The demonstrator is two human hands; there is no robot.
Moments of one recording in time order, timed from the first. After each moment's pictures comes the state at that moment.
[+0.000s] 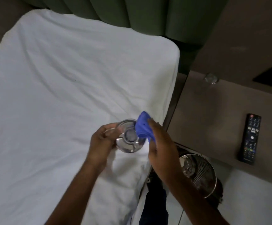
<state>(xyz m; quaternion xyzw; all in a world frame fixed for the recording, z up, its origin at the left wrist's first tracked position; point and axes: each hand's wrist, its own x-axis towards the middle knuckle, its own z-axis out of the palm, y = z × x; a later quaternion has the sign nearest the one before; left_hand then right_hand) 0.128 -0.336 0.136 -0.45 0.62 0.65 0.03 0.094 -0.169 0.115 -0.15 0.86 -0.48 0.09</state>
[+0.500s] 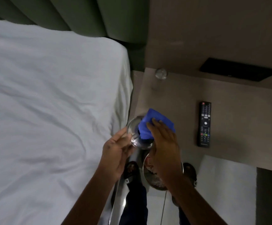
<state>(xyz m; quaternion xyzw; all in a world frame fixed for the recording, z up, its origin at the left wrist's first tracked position) 0.080 -0.184 0.113 -0.42 0.43 0.79 0.13 0.064 -0.052 0.108 -0.06 0.94 -0.32 0.06</state>
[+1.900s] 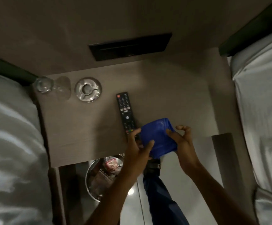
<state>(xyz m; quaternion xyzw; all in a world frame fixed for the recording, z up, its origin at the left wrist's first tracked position) 0.036 0.129 0.015 -0.21 0.68 0.61 0.35 0.057 0.278 0.013 0.43 0.56 -0.71 0.09</state>
